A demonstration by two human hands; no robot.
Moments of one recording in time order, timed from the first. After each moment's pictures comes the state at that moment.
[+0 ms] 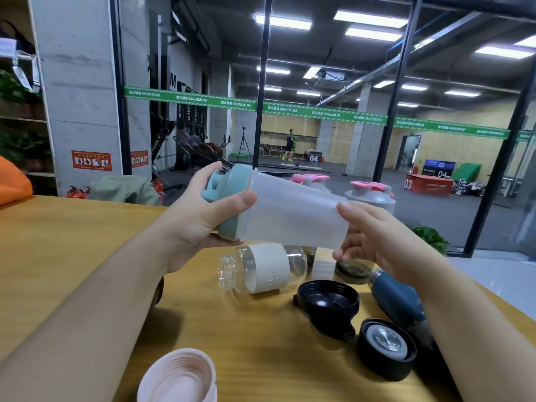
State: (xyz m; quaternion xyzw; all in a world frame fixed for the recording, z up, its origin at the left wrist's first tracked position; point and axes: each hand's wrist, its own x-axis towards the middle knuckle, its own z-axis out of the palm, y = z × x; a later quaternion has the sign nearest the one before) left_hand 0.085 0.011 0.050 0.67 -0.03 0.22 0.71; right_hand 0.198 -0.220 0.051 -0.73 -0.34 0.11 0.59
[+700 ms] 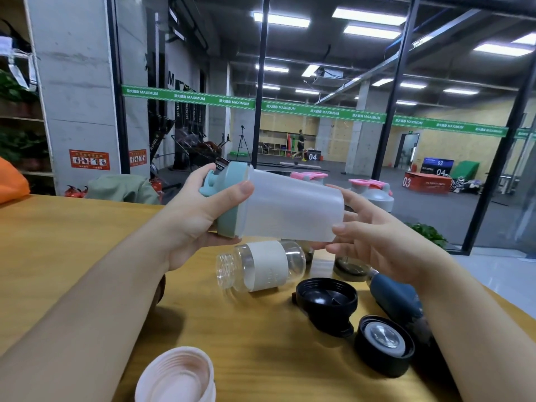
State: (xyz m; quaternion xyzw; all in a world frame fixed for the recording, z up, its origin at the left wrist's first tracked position) left_hand 0.089 0.016 0.050 0.66 0.01 0.20 0.72; right_hand 0.198 -0.224 0.051 -0.64 -0.37 0.21 0.64
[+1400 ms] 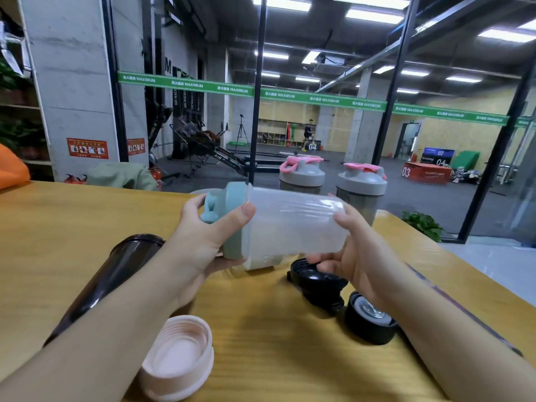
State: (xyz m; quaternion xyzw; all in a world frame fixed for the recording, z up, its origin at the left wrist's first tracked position) left_hand 0.066 -0.020 0.004 0.60 0.04 0.23 0.76; right_hand 0.165 -0.218 0.003 -0.63 -0.29 0.16 0.70
